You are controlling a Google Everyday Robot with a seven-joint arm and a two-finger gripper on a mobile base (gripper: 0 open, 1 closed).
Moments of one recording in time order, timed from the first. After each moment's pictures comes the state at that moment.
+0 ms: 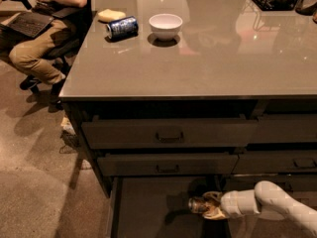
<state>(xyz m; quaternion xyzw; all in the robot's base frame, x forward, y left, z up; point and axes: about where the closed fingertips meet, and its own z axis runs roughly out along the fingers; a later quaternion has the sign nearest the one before) 0.468 -0.223 0.322 -0.64 0.66 0.20 0.35</state>
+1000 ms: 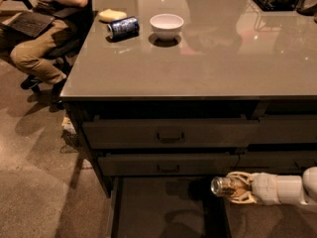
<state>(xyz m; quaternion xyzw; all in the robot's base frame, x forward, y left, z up) 0.462 -0.284 0.501 -0.66 0.60 0.14 0.43</state>
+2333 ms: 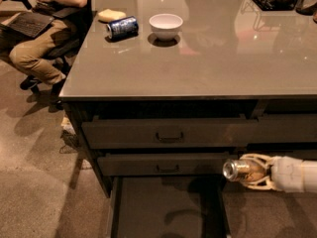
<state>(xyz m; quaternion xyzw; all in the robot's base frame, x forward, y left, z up) 0.464 -0.298 0.618 -0.66 0.56 0.09 0.49</state>
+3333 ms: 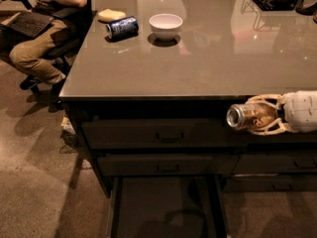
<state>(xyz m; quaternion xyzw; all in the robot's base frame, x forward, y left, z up) 0.519 -0.280 0.810 -0.71 0.51 0.06 0.48</state>
